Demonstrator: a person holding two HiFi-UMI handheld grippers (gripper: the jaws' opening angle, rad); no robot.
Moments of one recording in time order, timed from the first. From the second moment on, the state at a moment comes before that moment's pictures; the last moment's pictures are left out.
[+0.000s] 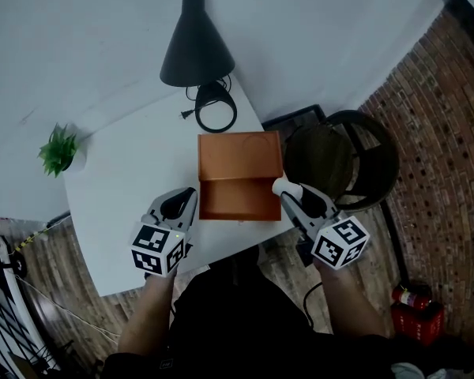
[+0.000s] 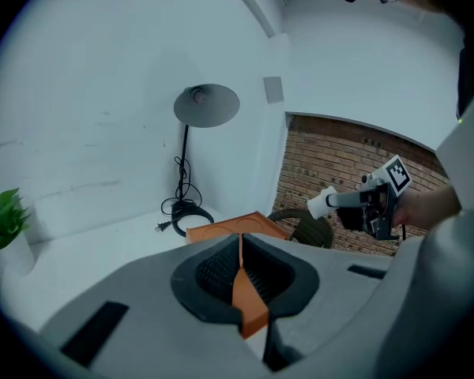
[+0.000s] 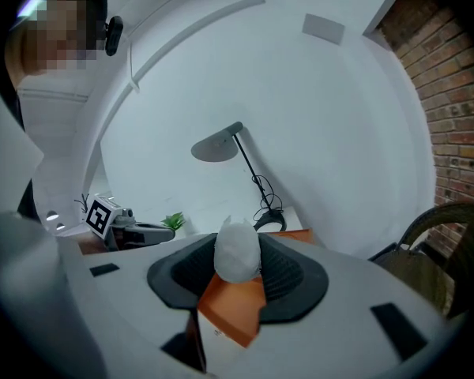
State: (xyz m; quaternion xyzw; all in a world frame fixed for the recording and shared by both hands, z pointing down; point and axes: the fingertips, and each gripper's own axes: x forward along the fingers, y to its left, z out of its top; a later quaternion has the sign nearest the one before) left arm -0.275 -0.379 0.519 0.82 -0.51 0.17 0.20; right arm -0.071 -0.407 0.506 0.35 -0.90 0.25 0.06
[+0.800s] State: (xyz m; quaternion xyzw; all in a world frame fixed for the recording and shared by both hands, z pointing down) left arm -0.299 -0.383 0.541 0.88 -0.40 0.17 0.16; right arm -0.153 -0.380 0.562 0.39 -0.87 0.22 0.22
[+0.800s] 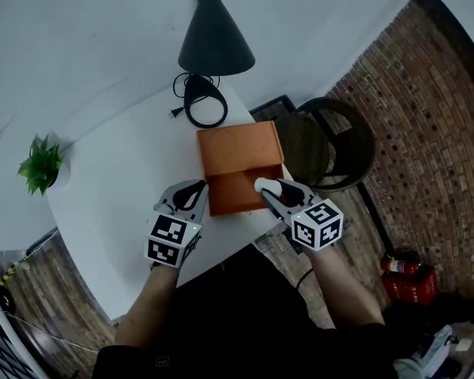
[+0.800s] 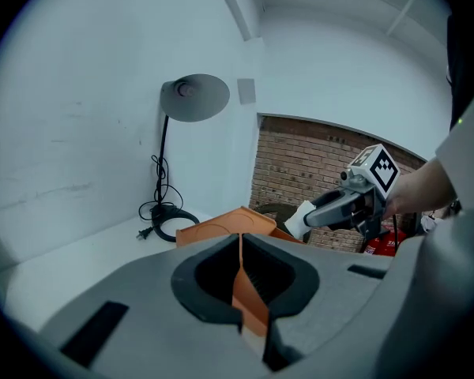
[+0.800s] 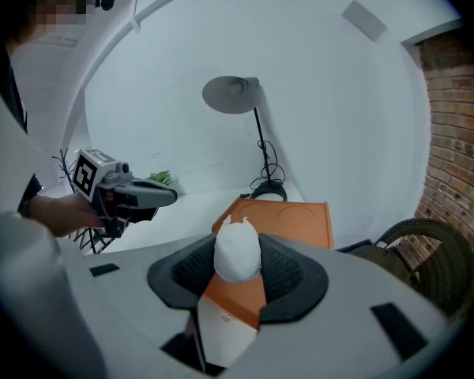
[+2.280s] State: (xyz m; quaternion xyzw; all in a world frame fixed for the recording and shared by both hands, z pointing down) left arm -0.328 -0.382 0.569 0.86 -0.43 0.16 0.21; right arm -0.194 -0.397 0.684 0.26 -0.82 0.19 0.47
